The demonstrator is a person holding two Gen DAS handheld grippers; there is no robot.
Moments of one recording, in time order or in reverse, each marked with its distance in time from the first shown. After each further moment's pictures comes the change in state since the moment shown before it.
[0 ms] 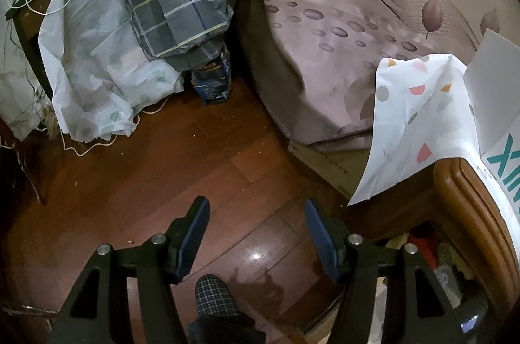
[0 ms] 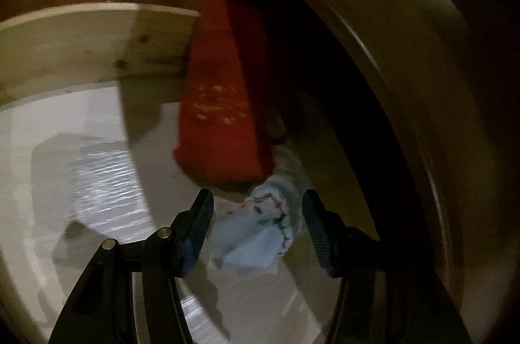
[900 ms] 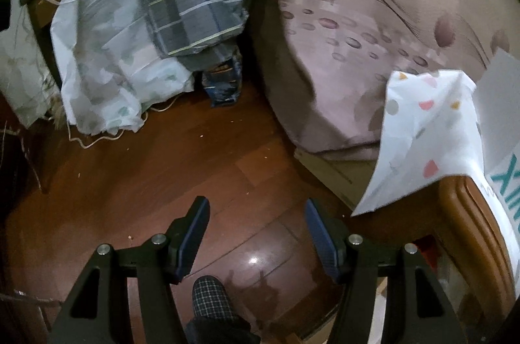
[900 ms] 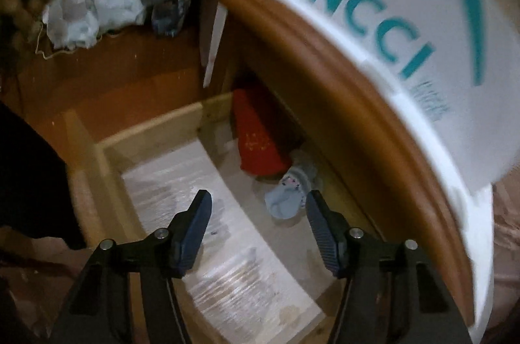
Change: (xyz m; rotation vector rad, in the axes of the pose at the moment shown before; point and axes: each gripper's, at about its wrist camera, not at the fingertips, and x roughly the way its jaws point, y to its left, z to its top) left arm -0.003 0.014 0.002 -0.084 -0.024 0.025; right arm -0.120 -0.048 0.027 0.220 0.043 0.268
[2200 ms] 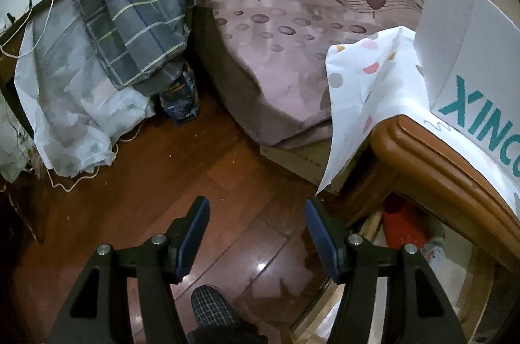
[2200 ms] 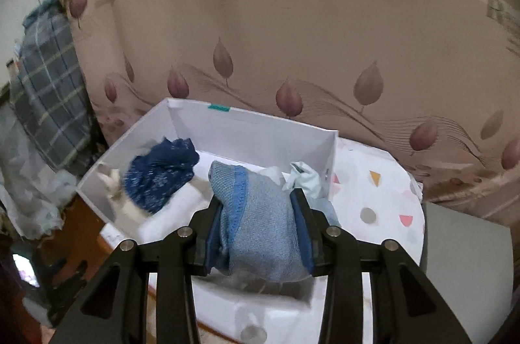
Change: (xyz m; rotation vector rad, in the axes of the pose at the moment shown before) left arm -0.009 -0.059 -0.027 0.242 -0.034 -0.090; right arm -0.122 -0.248 0.117 0.615 -0.159 -0.105
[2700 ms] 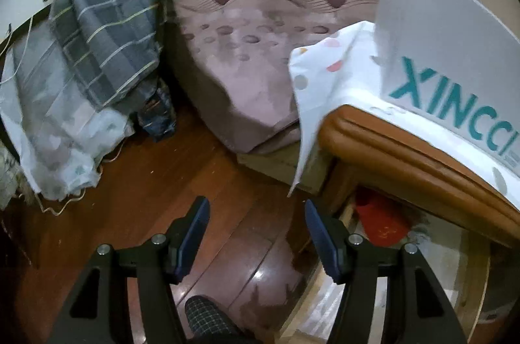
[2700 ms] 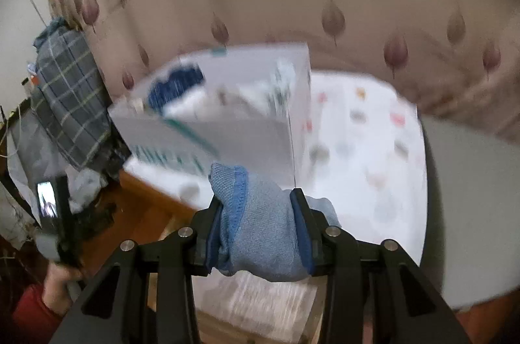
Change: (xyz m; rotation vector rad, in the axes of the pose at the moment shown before) left arm -0.009 -0.027 -0.010 0.095 -0.045 -0.058; right arm -0.078 -0.028 -0.132 0.142 -0.046 0.093
